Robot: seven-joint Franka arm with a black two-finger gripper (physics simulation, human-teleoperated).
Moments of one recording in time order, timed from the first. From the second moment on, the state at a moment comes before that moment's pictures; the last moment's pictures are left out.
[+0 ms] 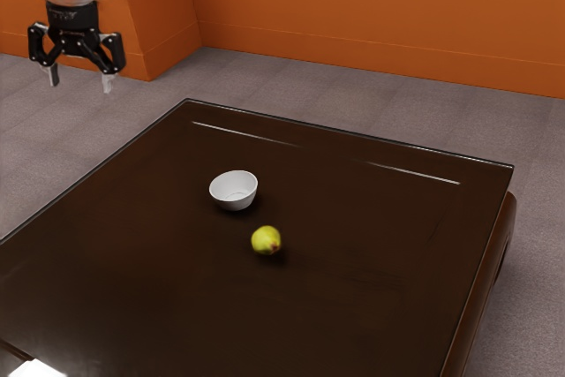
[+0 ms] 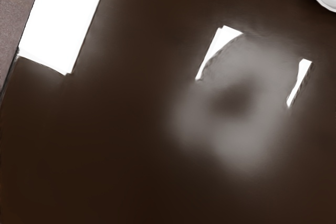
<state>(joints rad) 0.00 0.01 0.15 -1.48 0.18 1.37 -0.25</state>
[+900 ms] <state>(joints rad) -0.20 0.41 0.10 -1.78 -0.19 2.05 -0.74</state>
